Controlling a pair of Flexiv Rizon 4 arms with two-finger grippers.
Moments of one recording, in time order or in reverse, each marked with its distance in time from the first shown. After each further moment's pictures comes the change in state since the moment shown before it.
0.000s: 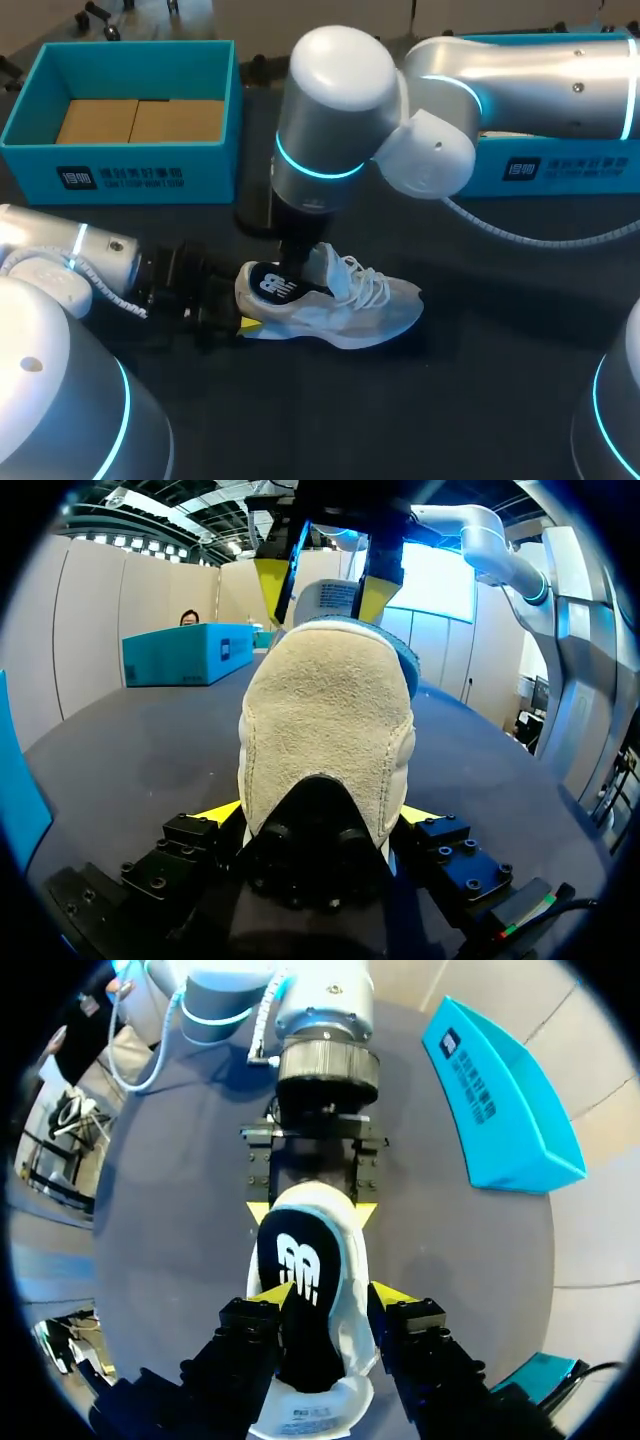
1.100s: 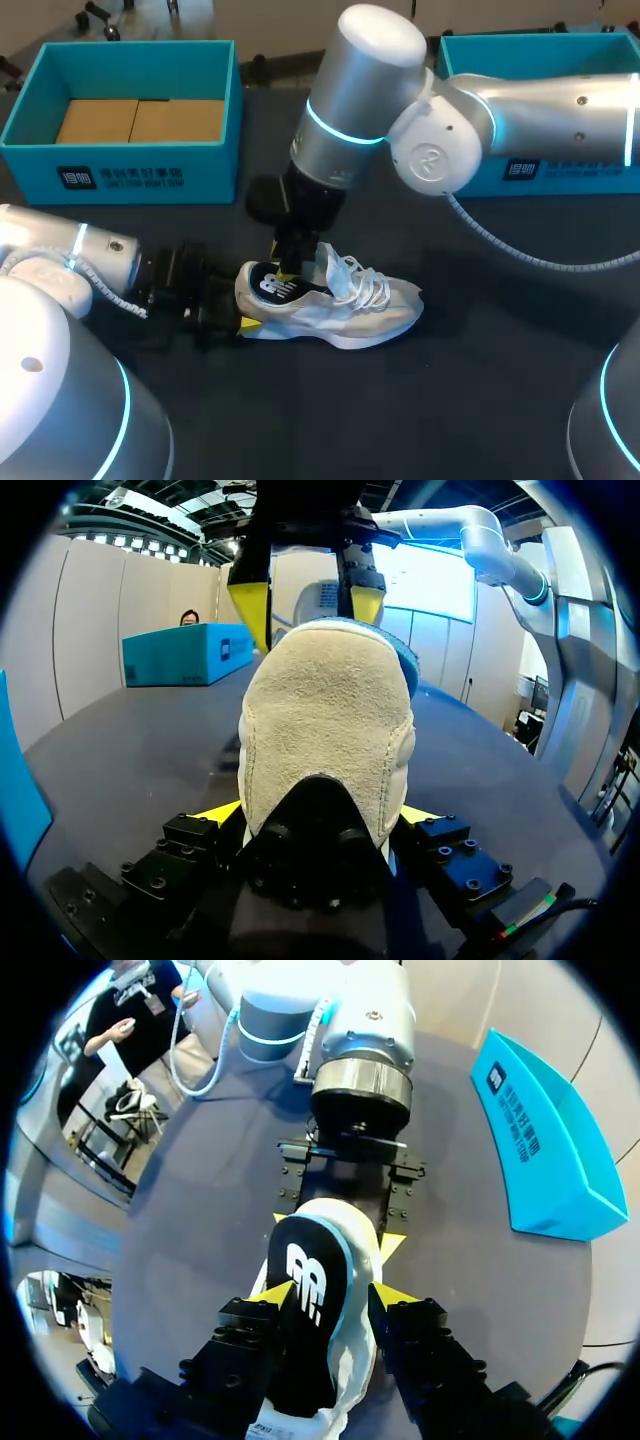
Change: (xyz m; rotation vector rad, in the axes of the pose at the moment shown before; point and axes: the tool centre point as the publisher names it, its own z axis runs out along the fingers) left arm 0.000 0.000 0.000 0.000 0.000 0.000; right arm 0.000 0.006 0.017 -0.151 0.224 -0.129
